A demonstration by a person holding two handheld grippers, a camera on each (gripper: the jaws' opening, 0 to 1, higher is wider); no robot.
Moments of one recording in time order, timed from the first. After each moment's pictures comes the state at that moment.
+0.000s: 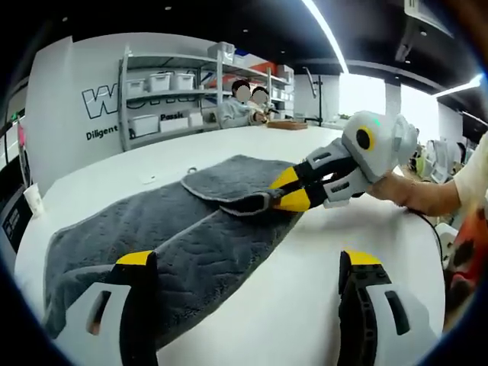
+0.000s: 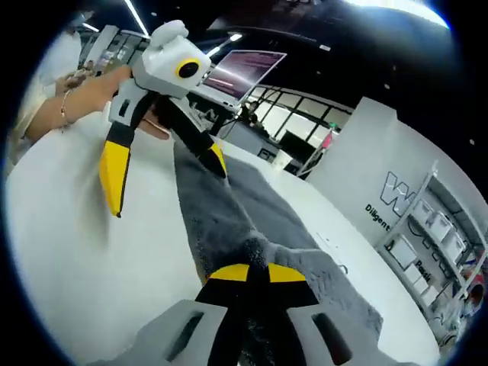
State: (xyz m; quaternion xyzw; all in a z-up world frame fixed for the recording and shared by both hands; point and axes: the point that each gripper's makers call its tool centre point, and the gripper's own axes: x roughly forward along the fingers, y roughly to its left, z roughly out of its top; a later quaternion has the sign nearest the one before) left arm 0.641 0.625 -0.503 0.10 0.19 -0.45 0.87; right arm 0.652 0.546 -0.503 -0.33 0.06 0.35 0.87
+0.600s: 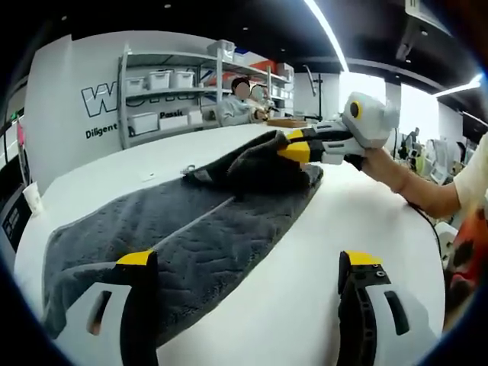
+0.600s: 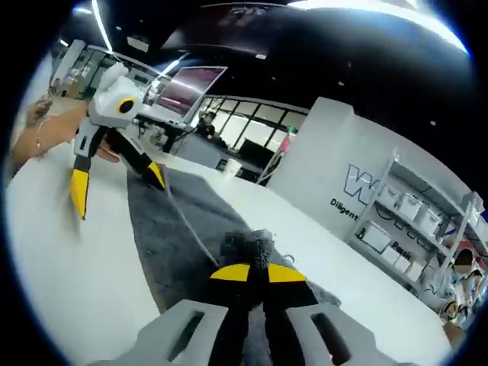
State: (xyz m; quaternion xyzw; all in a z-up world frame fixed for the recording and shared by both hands) left arm 0.639 0.624 -0.505 0.10 0.19 -0.46 0.86; right arm 0.679 0.456 -0.449 -0.25 0.01 0.25 0.94
